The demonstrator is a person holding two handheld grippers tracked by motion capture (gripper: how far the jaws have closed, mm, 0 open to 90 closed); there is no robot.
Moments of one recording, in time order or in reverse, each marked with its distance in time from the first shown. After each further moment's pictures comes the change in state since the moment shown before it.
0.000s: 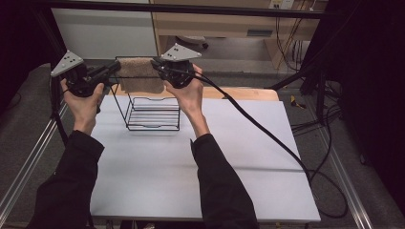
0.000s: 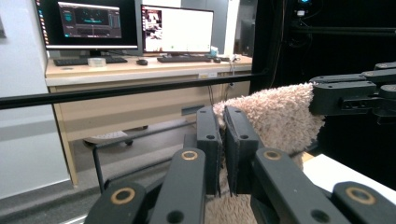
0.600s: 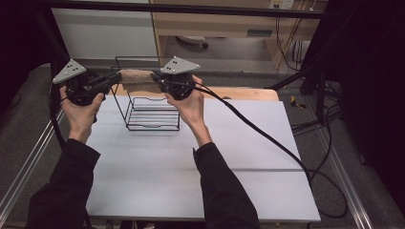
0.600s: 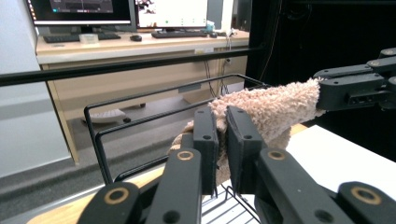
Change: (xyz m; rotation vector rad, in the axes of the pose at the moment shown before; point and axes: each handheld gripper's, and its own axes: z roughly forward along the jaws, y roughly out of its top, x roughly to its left) left arm -0.007 -0.007 -0.013 0.099 -0.012 0.004; right arm 0.016 -0.018 -0.009 0.054 0.038 -0.017
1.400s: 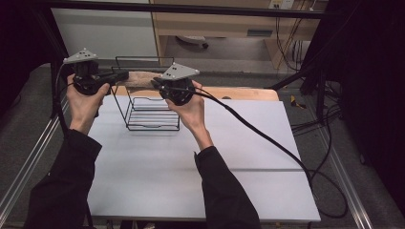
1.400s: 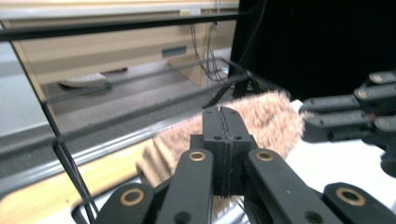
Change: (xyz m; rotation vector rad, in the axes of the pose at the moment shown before) left arm -0.006 0.022 0.020 0.180 -0.070 -0.049; right arm 0.005 -0.012 0.000 0.030 0.031 0.001
